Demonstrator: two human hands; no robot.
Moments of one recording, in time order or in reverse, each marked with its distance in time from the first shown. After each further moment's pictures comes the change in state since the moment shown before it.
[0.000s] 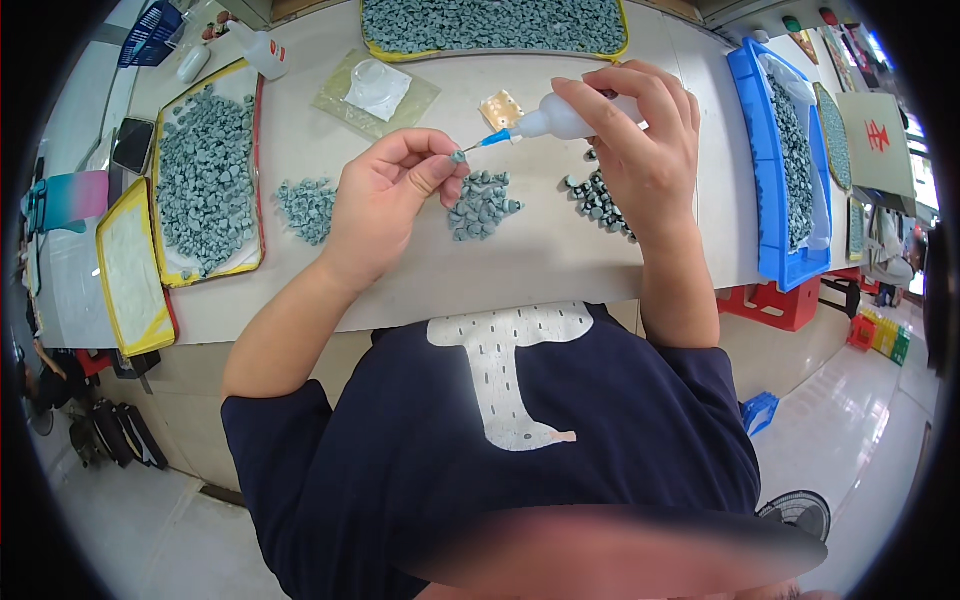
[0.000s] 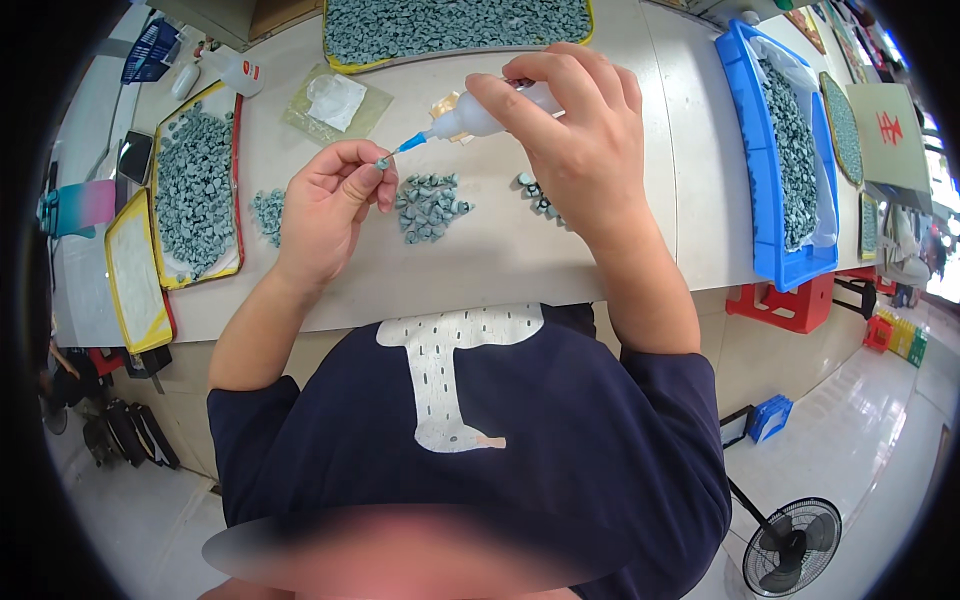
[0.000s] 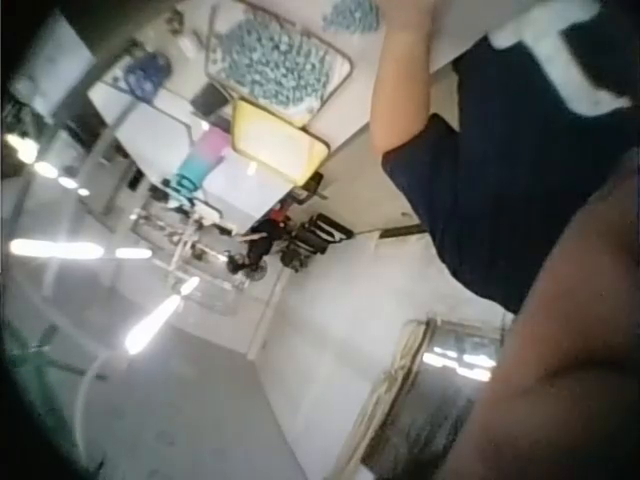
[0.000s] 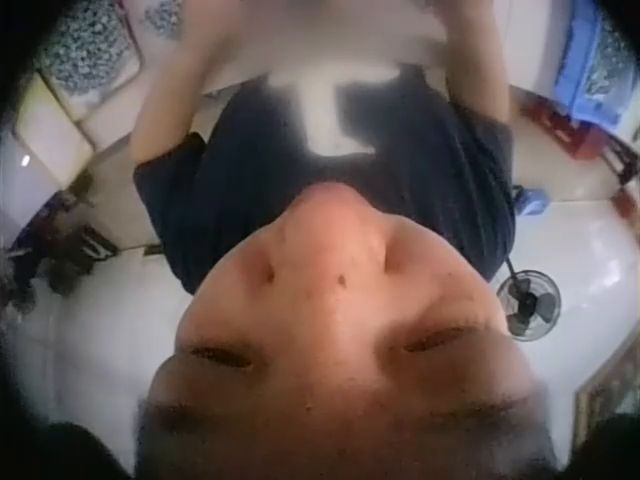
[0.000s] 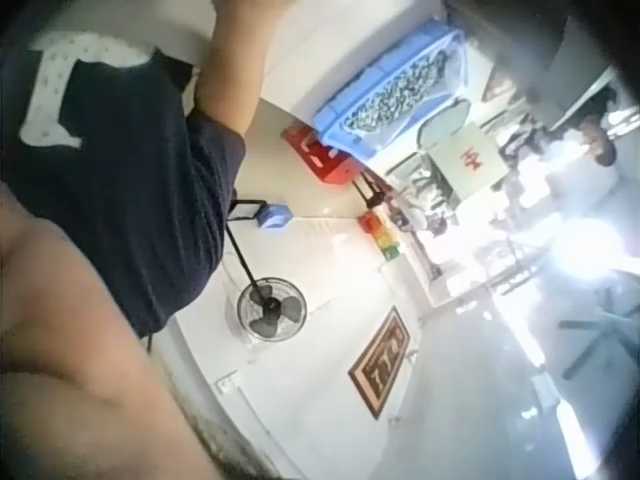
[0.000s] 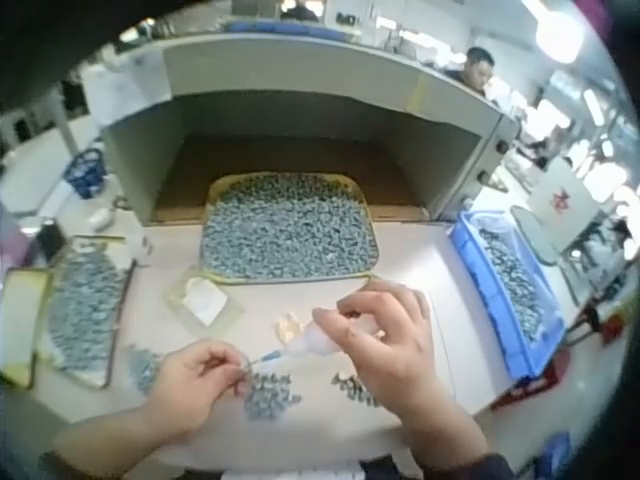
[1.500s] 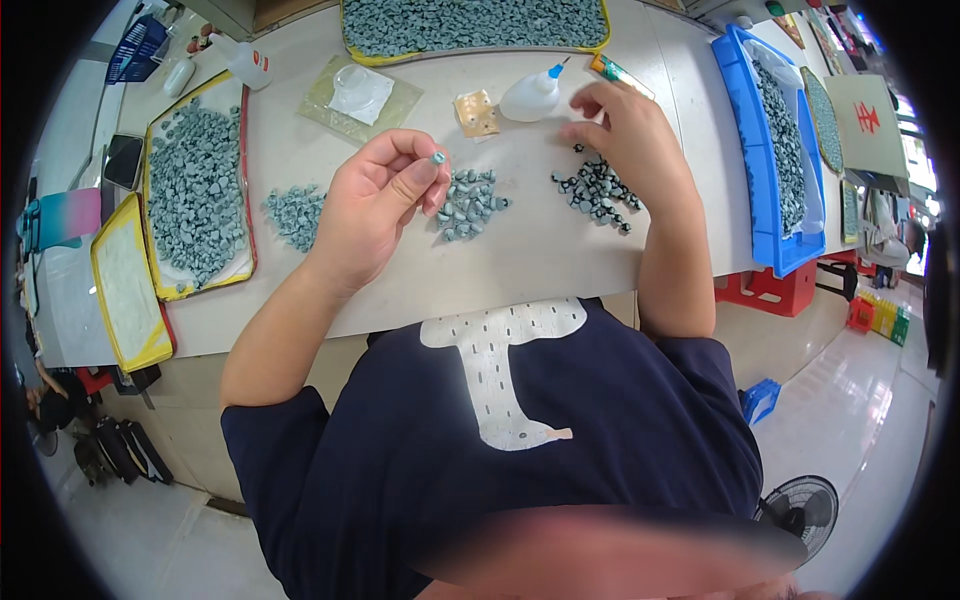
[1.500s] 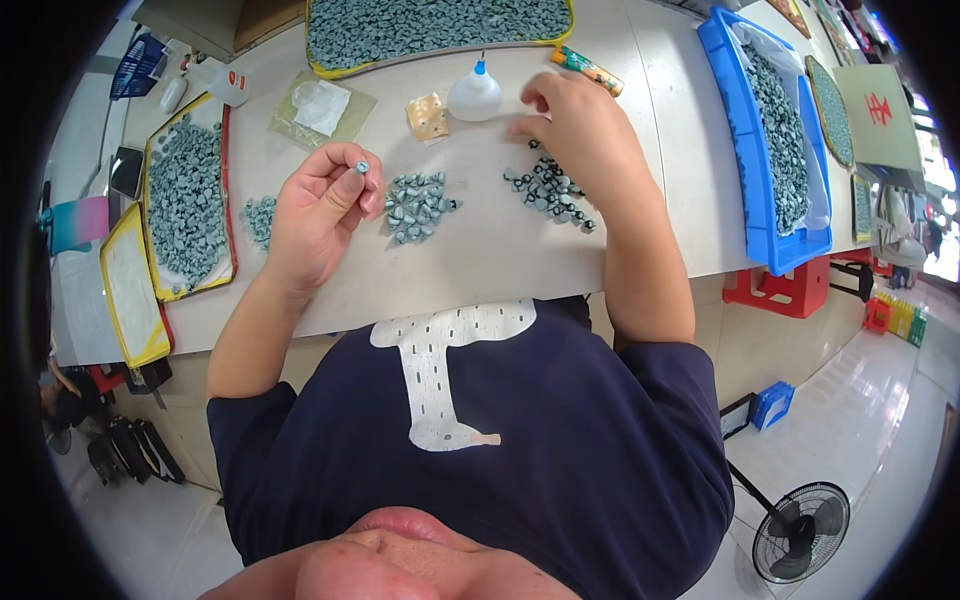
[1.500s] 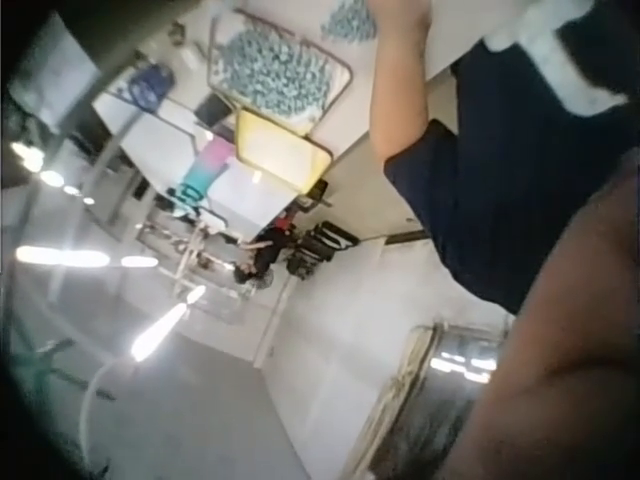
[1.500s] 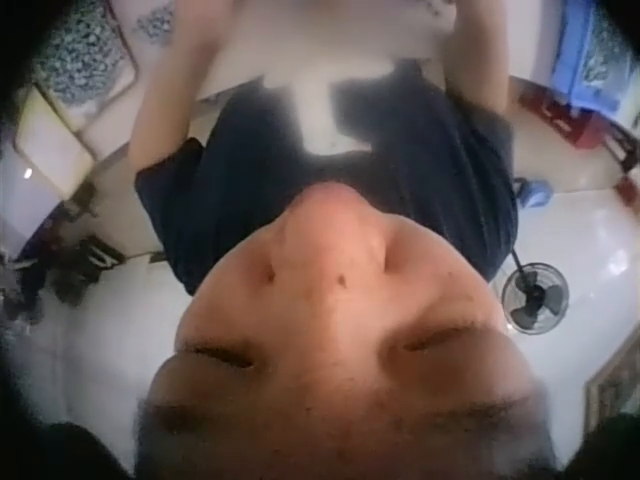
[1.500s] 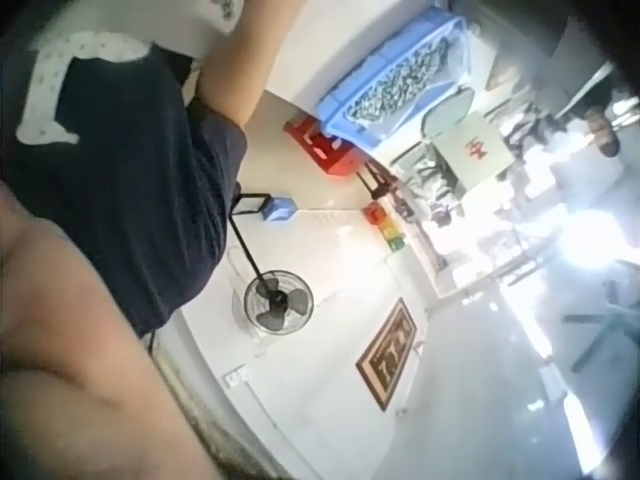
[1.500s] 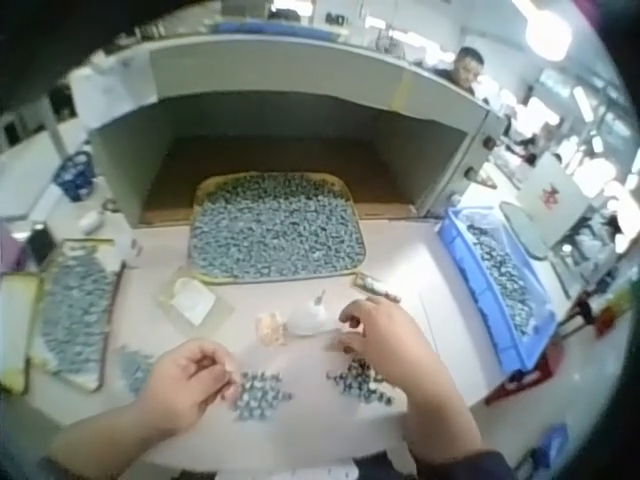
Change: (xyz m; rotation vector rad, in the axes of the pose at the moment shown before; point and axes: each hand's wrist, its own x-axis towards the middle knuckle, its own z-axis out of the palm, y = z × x) left_hand 0.002 0.000 -0.004 -0.235 -0.147 -0.043; right_hand -0.015 0.024 0.005 0.252 -0.592 0.617
